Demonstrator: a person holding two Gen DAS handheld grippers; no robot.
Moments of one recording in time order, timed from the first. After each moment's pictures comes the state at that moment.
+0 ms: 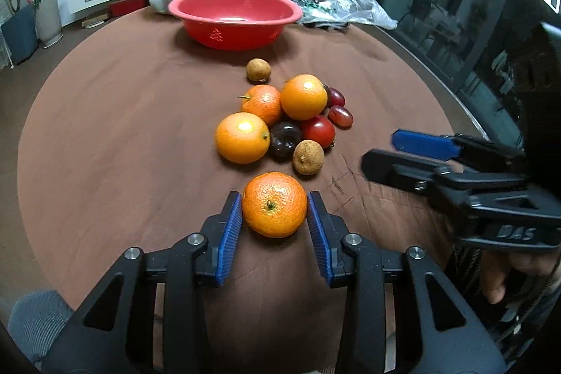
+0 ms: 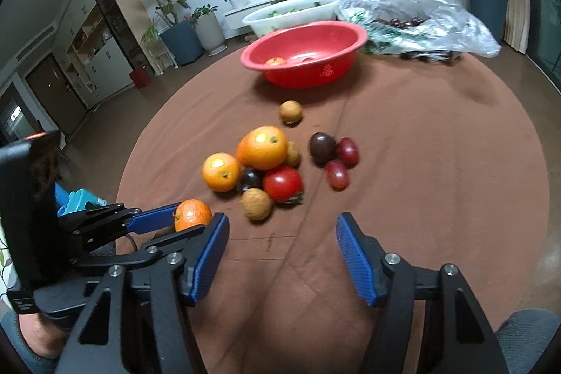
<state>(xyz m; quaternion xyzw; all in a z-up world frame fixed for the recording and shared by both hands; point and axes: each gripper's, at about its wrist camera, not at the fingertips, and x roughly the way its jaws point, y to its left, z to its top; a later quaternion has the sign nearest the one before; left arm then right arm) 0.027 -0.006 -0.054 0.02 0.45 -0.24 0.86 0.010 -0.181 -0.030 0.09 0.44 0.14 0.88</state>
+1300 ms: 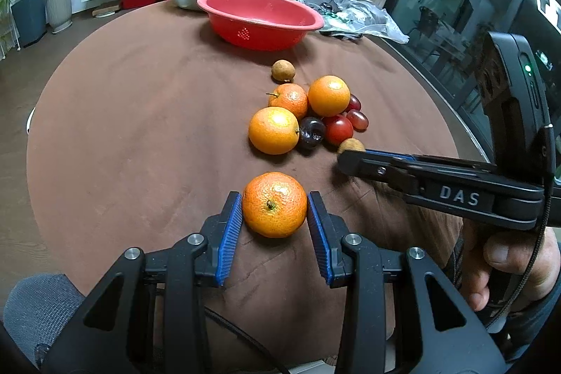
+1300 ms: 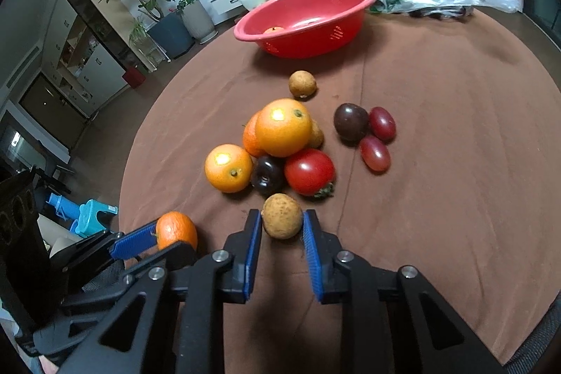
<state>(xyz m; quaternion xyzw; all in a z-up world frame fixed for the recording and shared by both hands) 0.022 0.018 -0.057 -0.01 0.45 -0.23 0.86 0.034 -0.170 -0.052 0.15 0.48 0.13 0.85</state>
